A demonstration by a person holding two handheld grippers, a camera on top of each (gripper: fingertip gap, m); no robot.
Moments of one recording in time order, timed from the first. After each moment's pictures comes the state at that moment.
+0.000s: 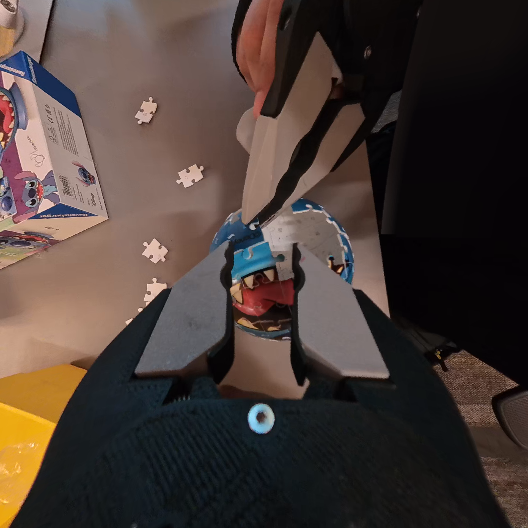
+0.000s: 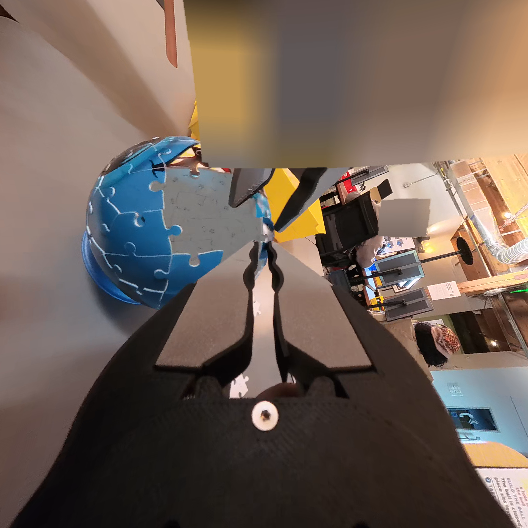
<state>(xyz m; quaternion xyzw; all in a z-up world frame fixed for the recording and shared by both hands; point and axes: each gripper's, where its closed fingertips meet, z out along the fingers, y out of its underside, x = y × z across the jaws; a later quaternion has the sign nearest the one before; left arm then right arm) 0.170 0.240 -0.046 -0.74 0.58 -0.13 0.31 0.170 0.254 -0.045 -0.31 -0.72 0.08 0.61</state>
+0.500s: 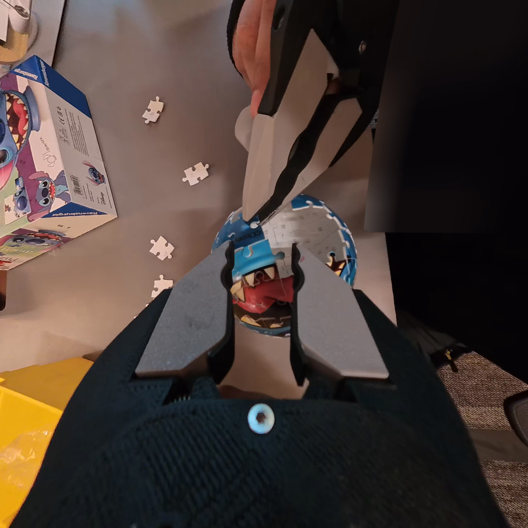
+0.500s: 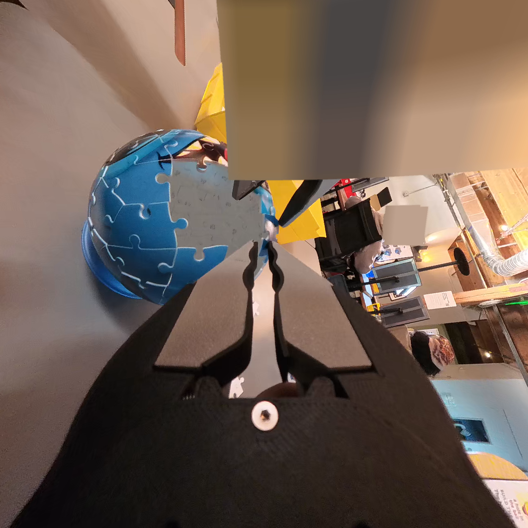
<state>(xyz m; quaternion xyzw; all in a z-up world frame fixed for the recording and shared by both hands) 0.167 0.240 -0.045 -0.74 0.58 -0.12 0.32 0.170 0.253 -0.048 -0.29 -0.73 0.07 0.61</state>
